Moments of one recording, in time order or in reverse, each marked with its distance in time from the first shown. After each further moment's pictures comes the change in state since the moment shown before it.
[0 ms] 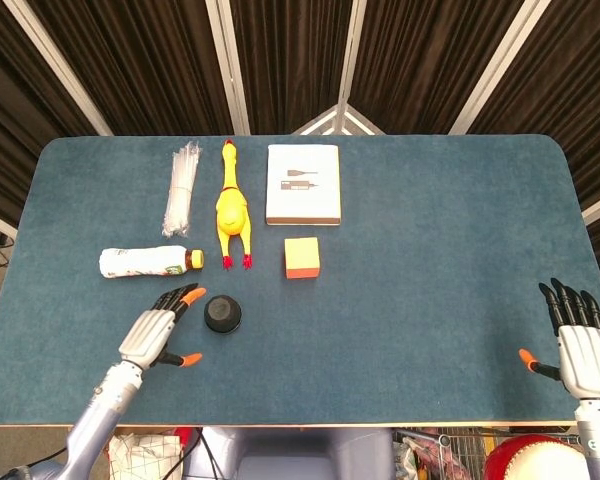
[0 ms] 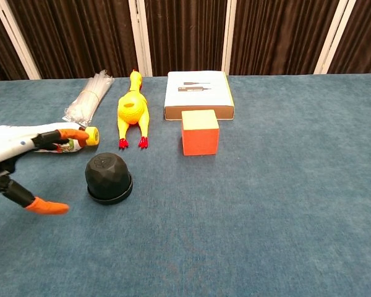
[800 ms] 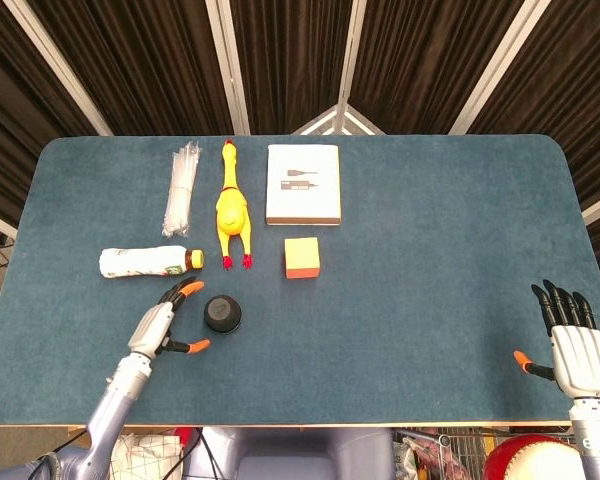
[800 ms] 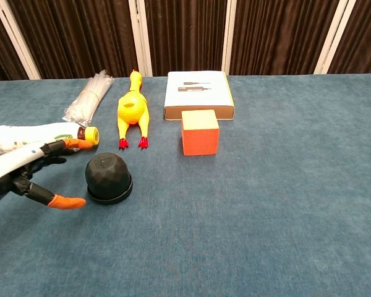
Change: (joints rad) left arm -0.017 -0.166 -0.021 0.273 0.009 -0.009 -0.344; right arm 0.008 -0.007 -0.006 -0.011 0.006 -0.022 -0.014
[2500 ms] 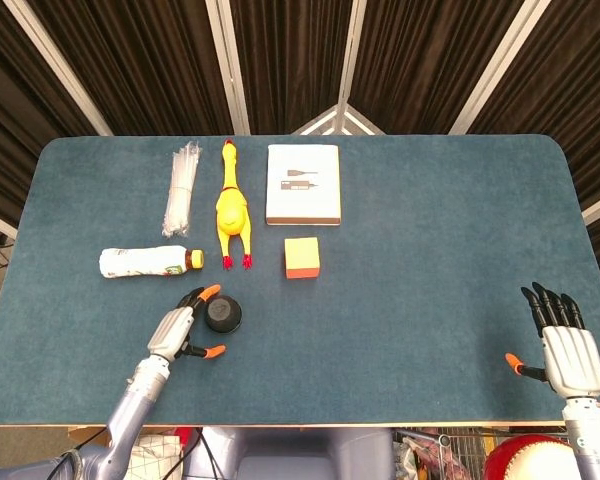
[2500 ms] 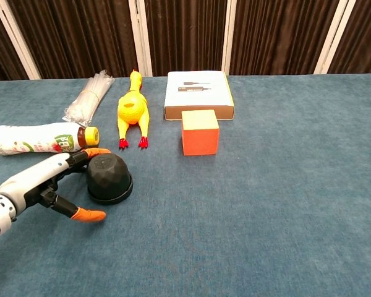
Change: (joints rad) left arm -0.032 -0.091 0.010 0.062 -0.028 -0.008 0.096; right arm 0.016 -0.003 -0.011 -0.007 -0.003 -0.034 0.023
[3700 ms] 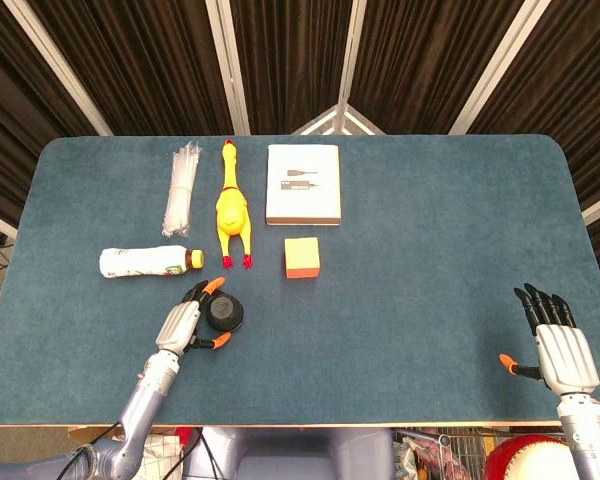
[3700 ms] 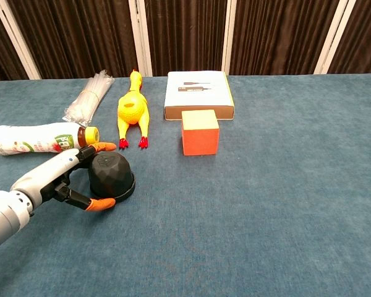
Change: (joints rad) left arm -0.023 -0.070 -0.033 0.058 -0.020 0.002 0.016; right arm 0.020 0.001 -0.005 0.000 0.016 -0.049 0.040
